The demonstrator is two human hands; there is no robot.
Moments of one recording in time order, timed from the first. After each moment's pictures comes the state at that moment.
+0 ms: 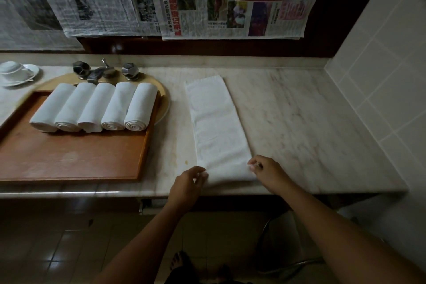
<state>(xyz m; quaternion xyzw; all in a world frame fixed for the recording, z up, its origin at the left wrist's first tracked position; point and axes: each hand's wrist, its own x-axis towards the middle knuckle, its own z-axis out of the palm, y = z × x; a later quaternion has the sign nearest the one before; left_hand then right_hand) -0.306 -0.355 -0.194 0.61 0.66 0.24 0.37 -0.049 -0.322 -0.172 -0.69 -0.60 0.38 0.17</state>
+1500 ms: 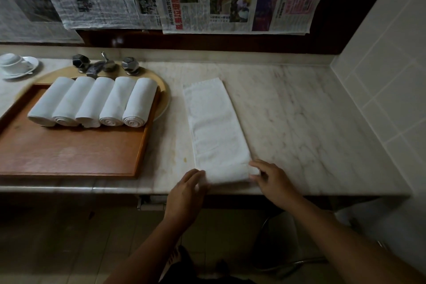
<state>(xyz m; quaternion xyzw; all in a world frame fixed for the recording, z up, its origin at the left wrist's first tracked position) -0.299 -0.387 -0.204 0.69 0.63 0.27 0.23 -0.027 -0.343 -0.198 -0.62 -0.68 0.33 0.21</state>
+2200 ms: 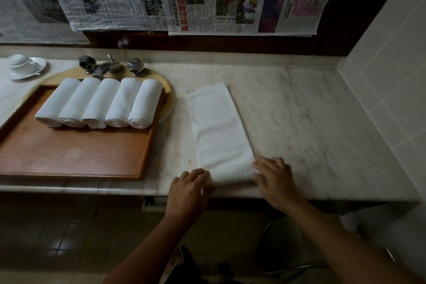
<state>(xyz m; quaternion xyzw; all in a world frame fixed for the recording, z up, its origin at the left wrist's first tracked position) -0.308 -0.374 -0.204 0.77 0.60 0.20 0.06 -0.035 -0.334 -0.203 -0.58 -0.79 0.08 0.18</state>
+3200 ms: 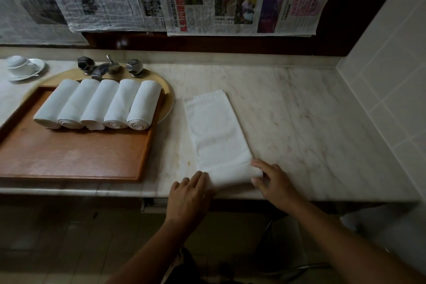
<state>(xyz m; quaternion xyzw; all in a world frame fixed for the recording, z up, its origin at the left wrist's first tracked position) -0.303 -0.382 -0.201 0.78 0.61 0.14 0.05 -0.032 -0.335 -0.203 -0.60 -0.72 0.26 0.22</state>
